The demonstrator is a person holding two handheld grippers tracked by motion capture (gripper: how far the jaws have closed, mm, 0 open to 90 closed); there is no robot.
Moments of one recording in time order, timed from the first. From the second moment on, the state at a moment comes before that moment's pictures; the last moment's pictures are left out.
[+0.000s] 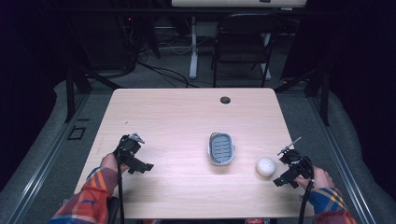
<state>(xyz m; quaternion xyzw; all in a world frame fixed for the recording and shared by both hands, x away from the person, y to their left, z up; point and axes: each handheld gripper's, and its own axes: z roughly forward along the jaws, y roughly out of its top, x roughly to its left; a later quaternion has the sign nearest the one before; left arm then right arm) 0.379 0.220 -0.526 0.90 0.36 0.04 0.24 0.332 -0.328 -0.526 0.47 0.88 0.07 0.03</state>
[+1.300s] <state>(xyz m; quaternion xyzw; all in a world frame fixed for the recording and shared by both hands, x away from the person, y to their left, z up) 0.379 0.219 -0.528 0.90 0.36 0.03 0.23 0.335 -0.310 -0.525 0.46 0.88 0.08 0.06</state>
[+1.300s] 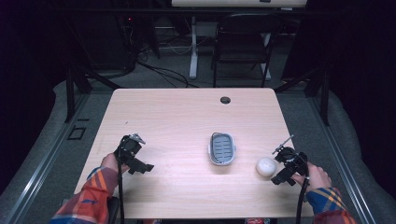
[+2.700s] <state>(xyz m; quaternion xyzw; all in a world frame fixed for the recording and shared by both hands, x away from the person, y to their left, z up) 0.379 0.219 -0.529 0.90 0.36 0.03 0.23 0.375 -0.273 -0.525 0.42 0.91 0.04 0.04</state>
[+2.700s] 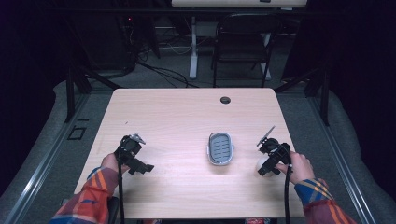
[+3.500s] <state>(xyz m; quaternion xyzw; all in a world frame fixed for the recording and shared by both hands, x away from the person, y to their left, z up) 0.380 0.218 -0.529 0.90 0.36 0.03 0.23 0.381 -0.264 -0.532 0.41 0.91 0.04 0.02</state>
